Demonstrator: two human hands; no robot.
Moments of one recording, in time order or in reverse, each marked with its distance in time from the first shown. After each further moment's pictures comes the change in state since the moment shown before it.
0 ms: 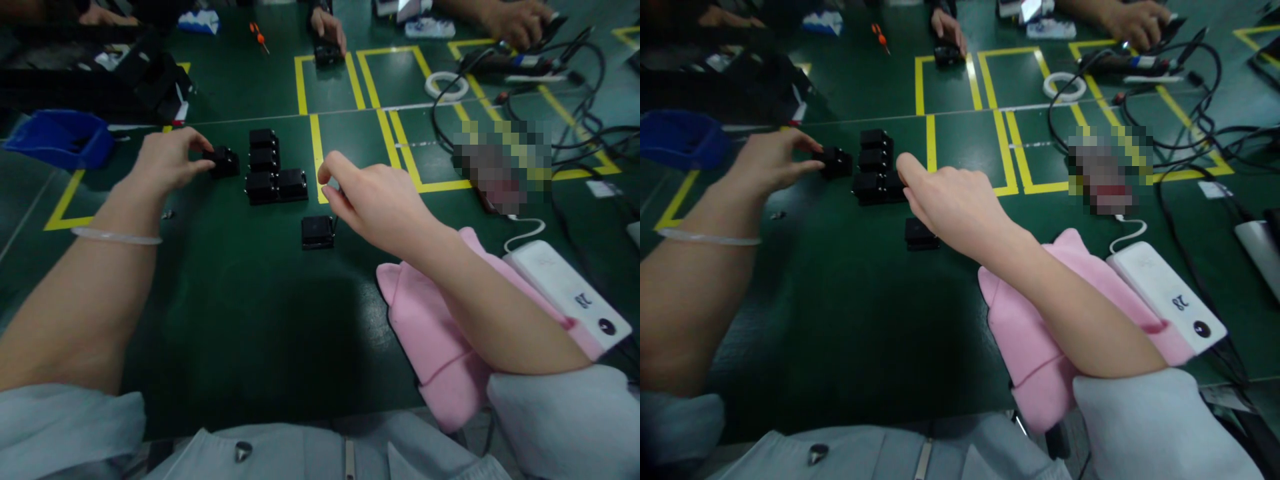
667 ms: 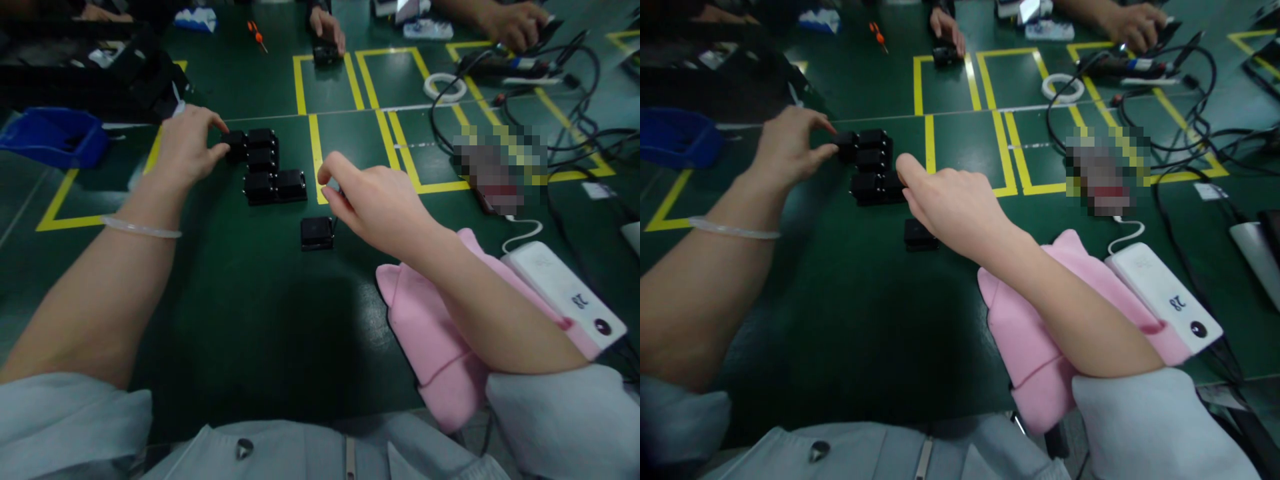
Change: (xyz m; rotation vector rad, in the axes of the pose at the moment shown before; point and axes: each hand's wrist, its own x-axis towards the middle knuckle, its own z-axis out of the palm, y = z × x) left_hand 0.021 0.036 0.004 -0.124 0.181 0.204; right_hand 0.000 -0.001 0.000 -0.017 0.017 0.002
